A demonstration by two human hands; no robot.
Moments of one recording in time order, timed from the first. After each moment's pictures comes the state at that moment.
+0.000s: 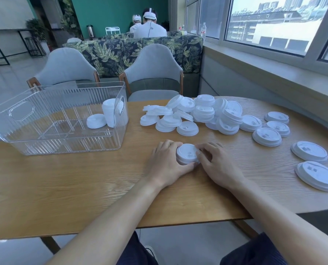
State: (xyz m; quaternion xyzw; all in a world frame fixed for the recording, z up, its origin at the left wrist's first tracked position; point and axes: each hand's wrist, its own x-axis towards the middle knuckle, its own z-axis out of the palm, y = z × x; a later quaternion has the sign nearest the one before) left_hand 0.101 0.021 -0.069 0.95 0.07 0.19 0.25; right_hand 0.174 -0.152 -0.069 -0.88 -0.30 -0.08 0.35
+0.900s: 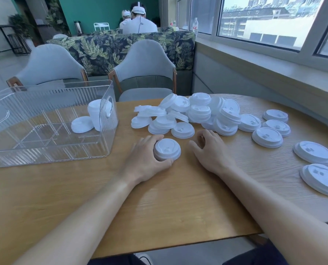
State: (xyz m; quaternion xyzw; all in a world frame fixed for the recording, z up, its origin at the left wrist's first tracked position) left_hand 0.122 0.081 -0.065 0.94 0.06 0.16 0.29; right_hand 0.223 -0.126 -0.064 -0.92 -0.21 -0.06 0.33
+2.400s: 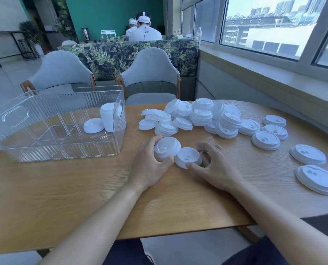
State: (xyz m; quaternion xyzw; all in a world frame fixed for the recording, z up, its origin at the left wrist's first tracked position) left_hand 0.086 0.063 -0.062 0.87 0.09 0.26 0.41; right_hand 0.176 -0.148 -0.066 -0.89 -0.28 -0.05 0.36
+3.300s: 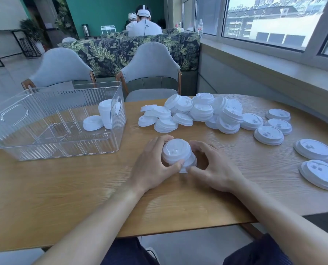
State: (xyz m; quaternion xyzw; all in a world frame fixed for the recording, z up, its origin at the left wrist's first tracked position) left_hand 0.083 0.056 -0.063 0.92 0.01 0.24 0.32; right_hand 0.163 -0.151 -0.058 -0.87 -0.37 0.00 0.34
